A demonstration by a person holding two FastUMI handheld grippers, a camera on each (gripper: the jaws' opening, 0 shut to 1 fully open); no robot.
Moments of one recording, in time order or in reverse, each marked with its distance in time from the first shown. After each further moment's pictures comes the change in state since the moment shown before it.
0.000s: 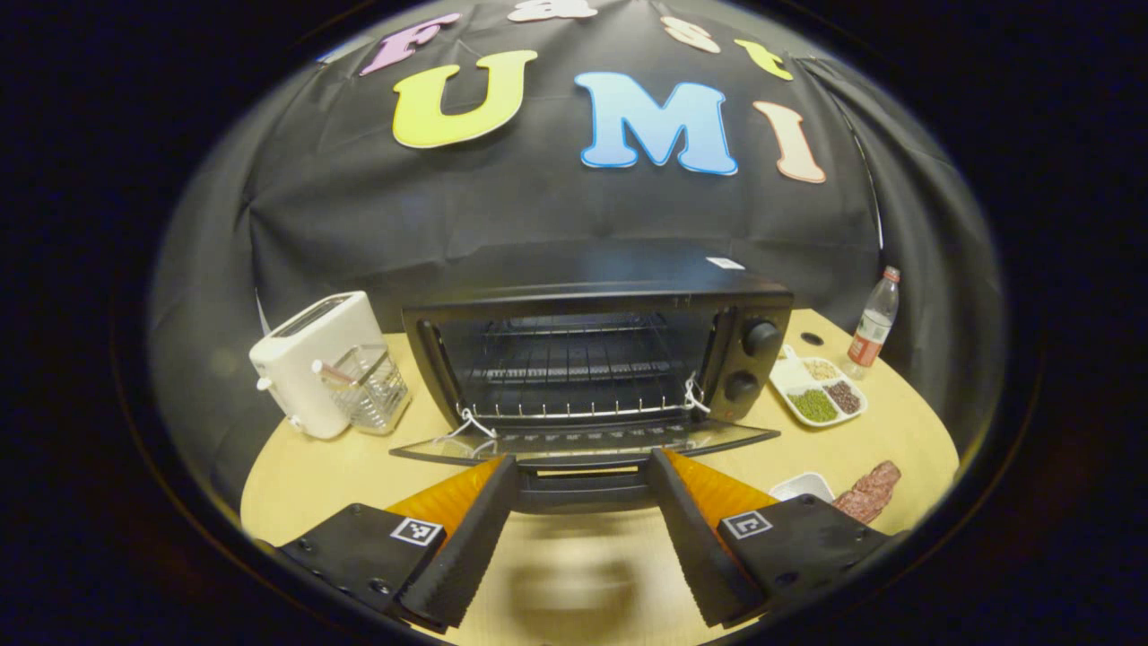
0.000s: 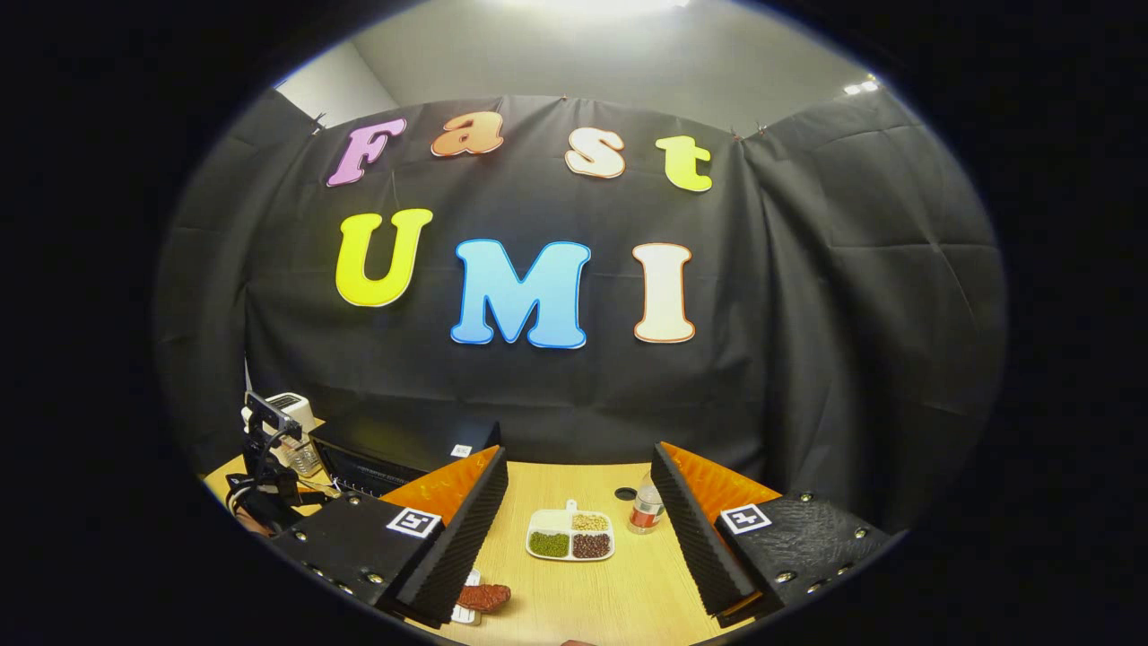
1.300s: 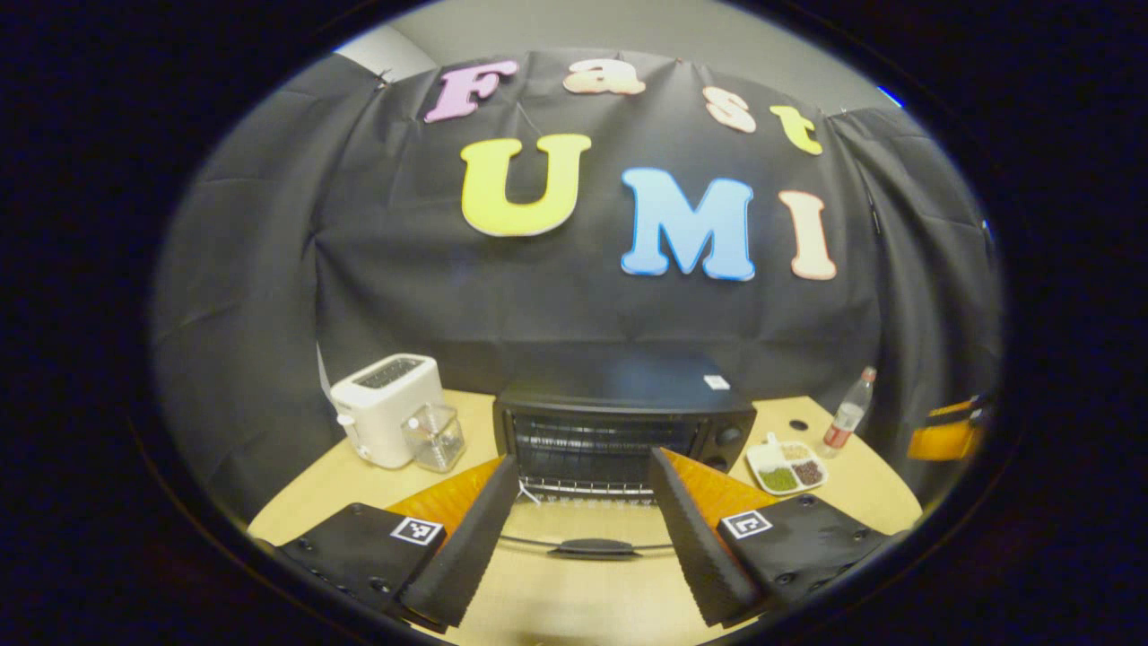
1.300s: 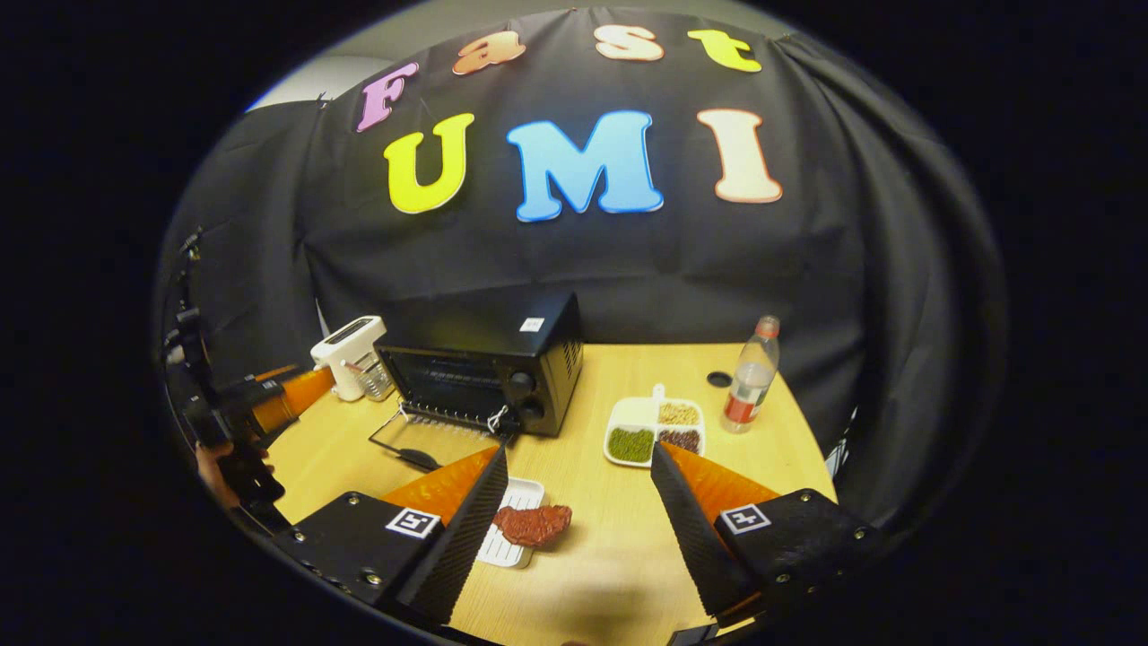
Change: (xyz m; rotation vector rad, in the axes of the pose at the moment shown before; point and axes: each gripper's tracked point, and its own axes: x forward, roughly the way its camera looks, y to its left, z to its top) left arm -0.155 0.024 0.113 -0.110 -0.306 0.102; right arm 0.011 0.049 -0.155 0.108 0.441 0.341
